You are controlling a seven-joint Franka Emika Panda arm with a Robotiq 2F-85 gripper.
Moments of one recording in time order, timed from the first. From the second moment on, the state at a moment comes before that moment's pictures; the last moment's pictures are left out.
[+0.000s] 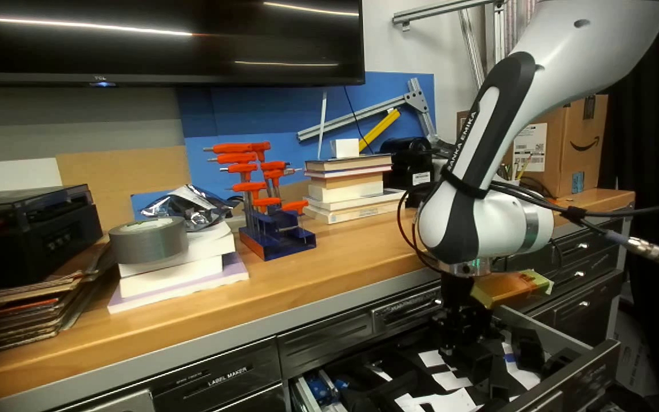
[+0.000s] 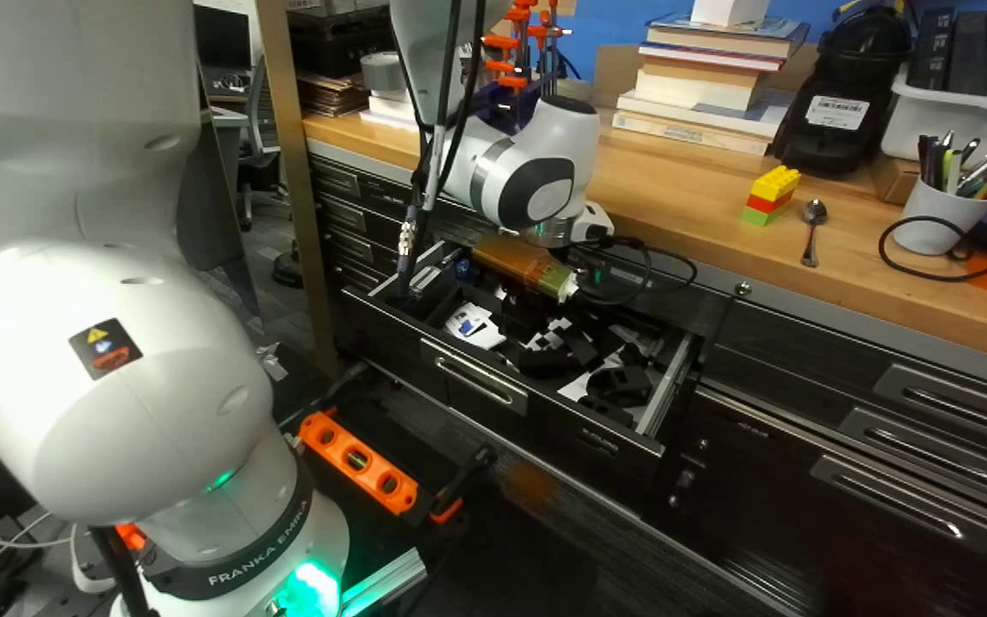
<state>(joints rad) -0.07 0.33 0.05 -2.47 0.12 2.75 -0.21</state>
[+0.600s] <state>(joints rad) -0.07 0.34 0.09 -2.47 0.12 2.75 -0.21</state>
